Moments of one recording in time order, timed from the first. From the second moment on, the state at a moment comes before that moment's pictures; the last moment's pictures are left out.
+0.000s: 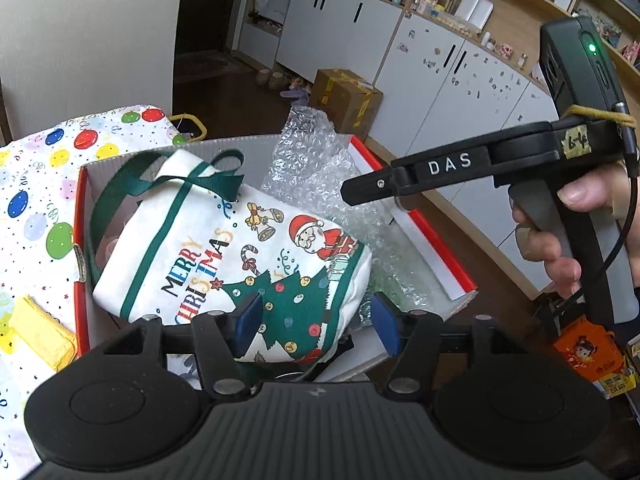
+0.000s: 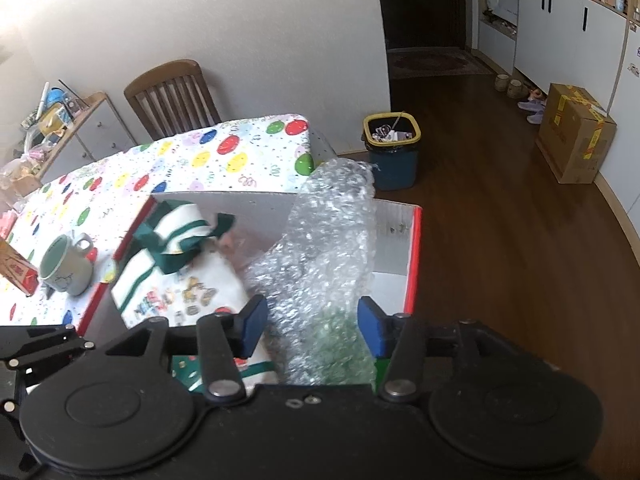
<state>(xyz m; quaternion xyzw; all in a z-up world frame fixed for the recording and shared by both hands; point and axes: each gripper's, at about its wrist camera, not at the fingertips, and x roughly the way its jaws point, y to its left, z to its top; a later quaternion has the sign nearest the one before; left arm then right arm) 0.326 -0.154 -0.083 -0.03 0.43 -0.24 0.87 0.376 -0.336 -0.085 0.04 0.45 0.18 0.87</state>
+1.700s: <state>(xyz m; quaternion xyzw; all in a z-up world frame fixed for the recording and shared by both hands) 0.258 0.179 -0.057 -0.10 0.34 -0.05 0.94 0.290 -0.080 -0.050 -0.05 0.39 0.30 0.87</state>
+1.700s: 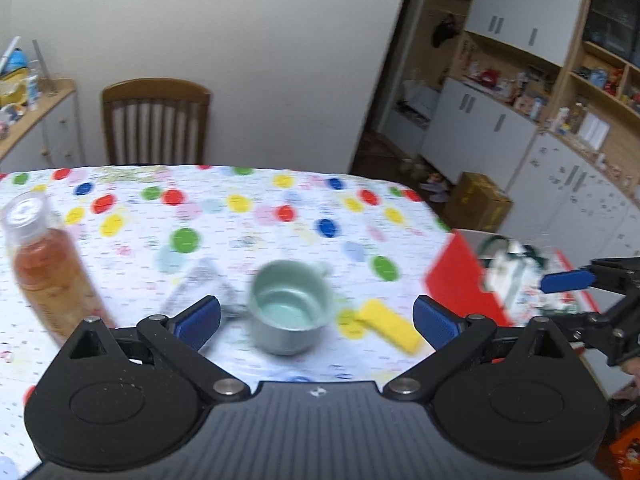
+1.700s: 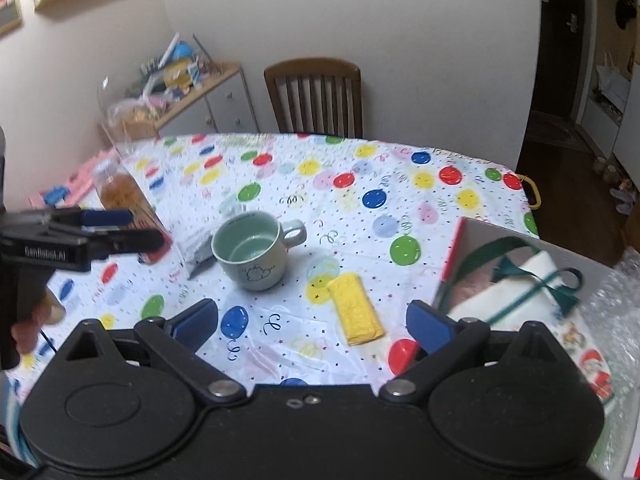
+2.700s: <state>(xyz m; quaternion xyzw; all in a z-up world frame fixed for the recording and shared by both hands) 0.324 0.215 -0.163 0.07 0.38 -0.02 0.92 0.372 0.009 -0.155 -0.19 0.49 0.23 0.82</state>
